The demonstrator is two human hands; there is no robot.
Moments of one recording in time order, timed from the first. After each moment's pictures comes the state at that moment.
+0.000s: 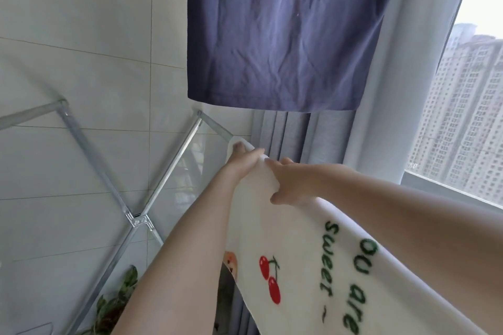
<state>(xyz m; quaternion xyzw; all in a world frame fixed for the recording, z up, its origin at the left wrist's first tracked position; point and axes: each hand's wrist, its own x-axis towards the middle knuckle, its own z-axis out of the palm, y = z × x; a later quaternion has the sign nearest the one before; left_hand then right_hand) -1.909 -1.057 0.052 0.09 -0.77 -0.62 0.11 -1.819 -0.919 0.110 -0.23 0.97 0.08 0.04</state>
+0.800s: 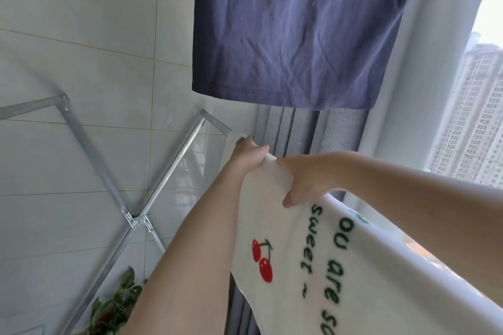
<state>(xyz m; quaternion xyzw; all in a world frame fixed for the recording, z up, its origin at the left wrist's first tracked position) -1.926 -1.061 0.062 0.09 -0.83 -0.52 0.17 -1.822 -0.924 0.127 -0.24 0.96 0.12 0.08</state>
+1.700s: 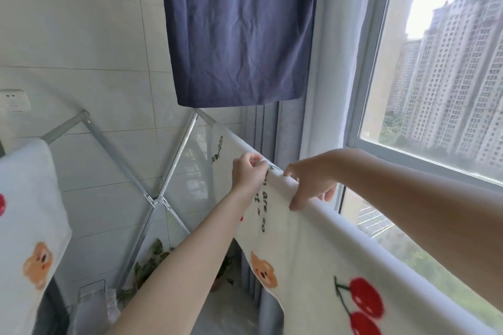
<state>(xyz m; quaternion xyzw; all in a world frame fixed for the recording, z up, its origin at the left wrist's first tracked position) -1.721 -0.927 0.060 0.09 -0.77 -0.59 0.23 -1.682 -0.788 0.152 -0.18 0.96 0.05 0.18</state>
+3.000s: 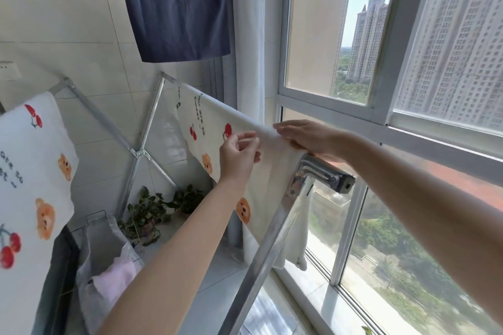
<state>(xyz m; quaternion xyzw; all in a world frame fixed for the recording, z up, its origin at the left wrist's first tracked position) -1.361 -0.679 0.028 0.02 -0.66 -0.72 0.24 -1.378 -0.522 0.102 -0.18 0.89 -0.41 0.07</state>
